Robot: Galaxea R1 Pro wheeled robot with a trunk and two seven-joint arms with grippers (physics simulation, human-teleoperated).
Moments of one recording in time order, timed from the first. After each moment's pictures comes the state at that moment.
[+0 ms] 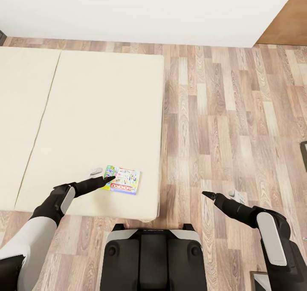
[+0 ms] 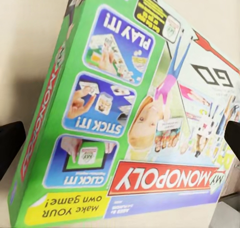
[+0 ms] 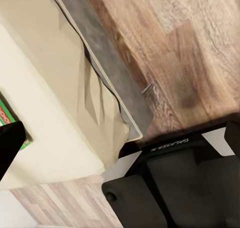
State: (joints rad) left arm -0.86 0.16 0.18 -0.62 0.16 0.47 -0.65; right arm -0.38 -0.06 -0.31 -1.51 -0.74 1.04 0.03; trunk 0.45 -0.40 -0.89
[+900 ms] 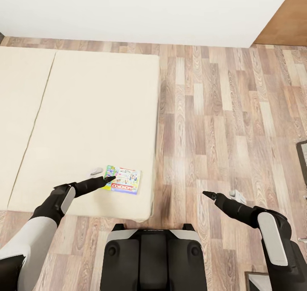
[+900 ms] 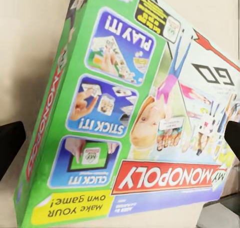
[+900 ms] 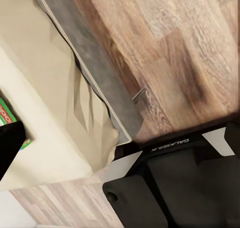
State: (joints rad) left arm -0.86 0.16 0.17 -0.61 0.17 0.47 -0.65; right arm -0.38 -0.06 -0.31 -1.51 -0.74 1.04 0.03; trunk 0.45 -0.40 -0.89
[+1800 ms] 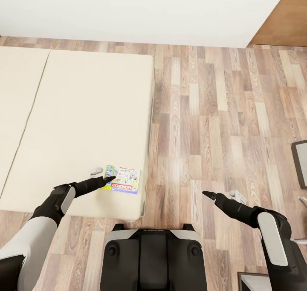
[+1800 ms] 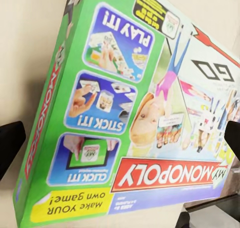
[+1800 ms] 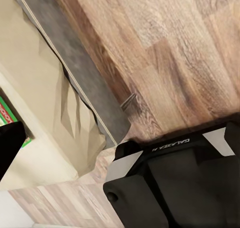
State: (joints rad) left arm -0.86 0.16 0.17 -0.62 0.16 0.47 -0.65; right arm -0.38 -0.06 -0.31 -1.51 -0.75 1.04 0.03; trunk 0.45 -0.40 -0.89
